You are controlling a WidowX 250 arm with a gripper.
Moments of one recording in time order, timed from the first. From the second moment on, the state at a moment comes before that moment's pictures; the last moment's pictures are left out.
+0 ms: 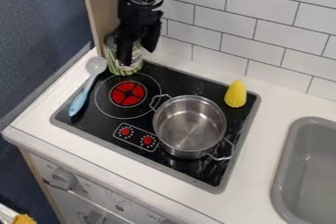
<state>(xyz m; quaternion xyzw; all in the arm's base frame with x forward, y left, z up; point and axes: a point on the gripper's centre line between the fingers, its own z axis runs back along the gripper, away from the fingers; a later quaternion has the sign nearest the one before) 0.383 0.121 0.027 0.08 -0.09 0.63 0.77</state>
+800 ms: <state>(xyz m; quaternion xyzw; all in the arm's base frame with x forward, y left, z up) 0.381 0.104 0.048 0.06 -0.11 0.60 0.79</state>
